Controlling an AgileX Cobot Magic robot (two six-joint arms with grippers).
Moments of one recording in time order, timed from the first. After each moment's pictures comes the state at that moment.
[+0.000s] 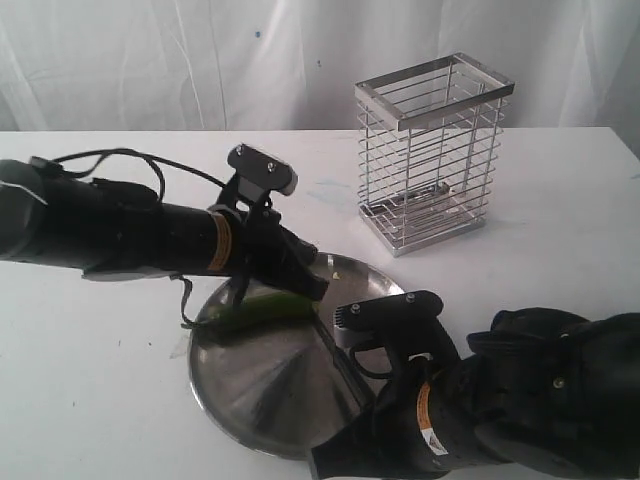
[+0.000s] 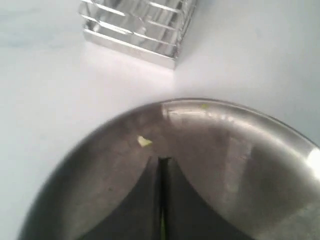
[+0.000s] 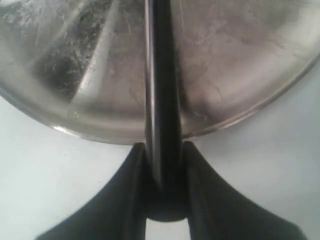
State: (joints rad) left arm -0.50 1.84 -0.98 1.00 -0.27 -0.92; right arm 0.93 1.52 -0.62 -0.34 0.32 0.85
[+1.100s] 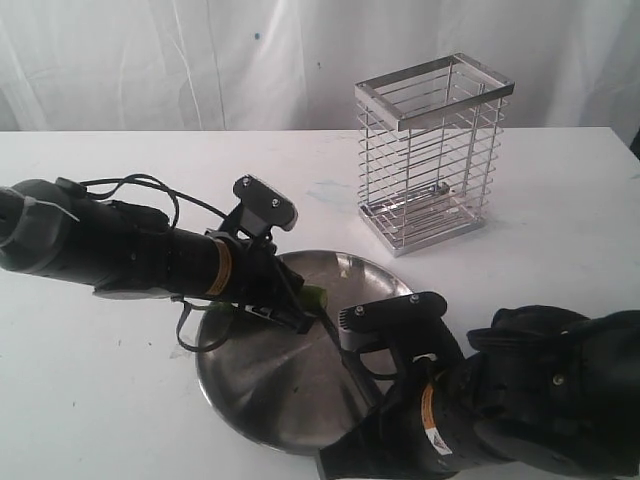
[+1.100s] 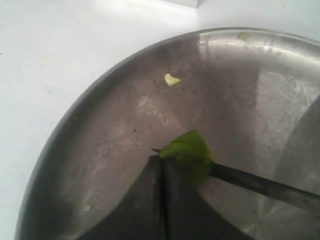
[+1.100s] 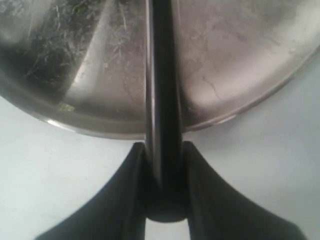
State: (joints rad) left arm -0.49 1.91 -0.98 1.05 -0.21 -0.87; right arm 0.93 1.52 -0.62 -0.34 0.36 0.84
